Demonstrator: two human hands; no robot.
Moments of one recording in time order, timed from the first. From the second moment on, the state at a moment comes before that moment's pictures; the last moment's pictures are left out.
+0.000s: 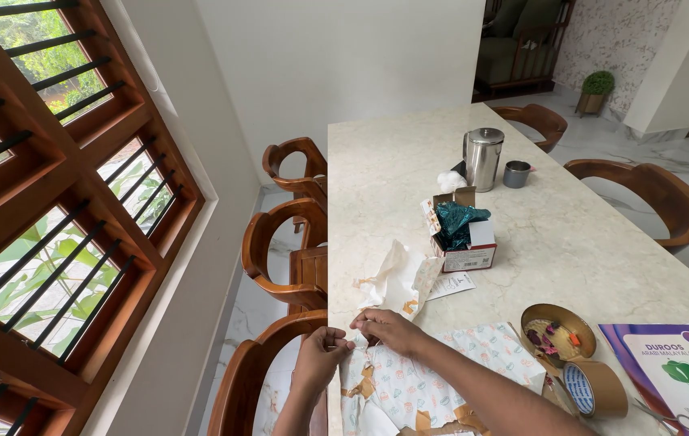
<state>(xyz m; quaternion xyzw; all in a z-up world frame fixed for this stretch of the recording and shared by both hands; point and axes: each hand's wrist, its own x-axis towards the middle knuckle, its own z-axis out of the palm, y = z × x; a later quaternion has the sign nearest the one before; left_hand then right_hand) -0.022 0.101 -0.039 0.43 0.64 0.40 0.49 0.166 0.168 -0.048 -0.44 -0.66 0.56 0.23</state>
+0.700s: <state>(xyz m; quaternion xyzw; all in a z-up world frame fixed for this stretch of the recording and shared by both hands) -0.013 0.078 -0.085 0.37 0.65 0.41 0.52 0.165 0.201 -0.076 -0.54 -0.71 0.44 0.06</state>
